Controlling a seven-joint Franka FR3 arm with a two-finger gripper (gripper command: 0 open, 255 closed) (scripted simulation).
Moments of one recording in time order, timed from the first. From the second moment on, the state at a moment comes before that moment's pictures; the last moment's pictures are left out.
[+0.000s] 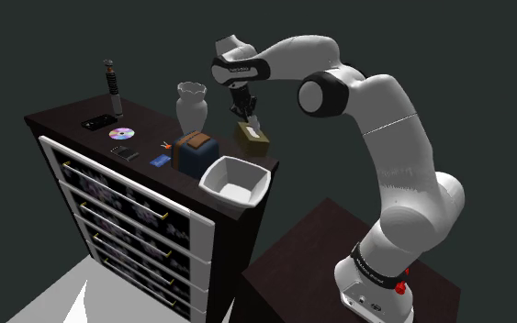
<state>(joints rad) -0.11 0.88 -0.03 -0.99 -0.33 1.66 0.14</state>
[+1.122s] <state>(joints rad) -0.08 0.75 -0.03 -1.02 -0.33 1.55 0.13</state>
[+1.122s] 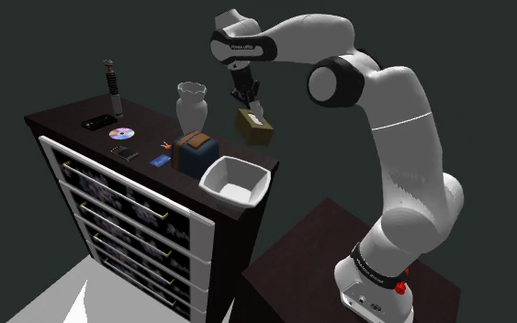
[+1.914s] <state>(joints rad) 0.03 0.33 0.04 -1.59 -0.32 1.64 0.34</state>
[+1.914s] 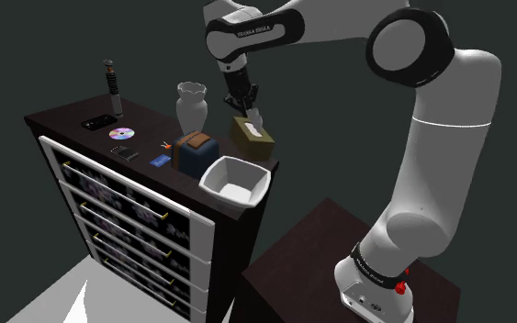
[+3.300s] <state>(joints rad) 0.08 0.26 0.07 -1.87 -0.32 1.83 0.48</state>
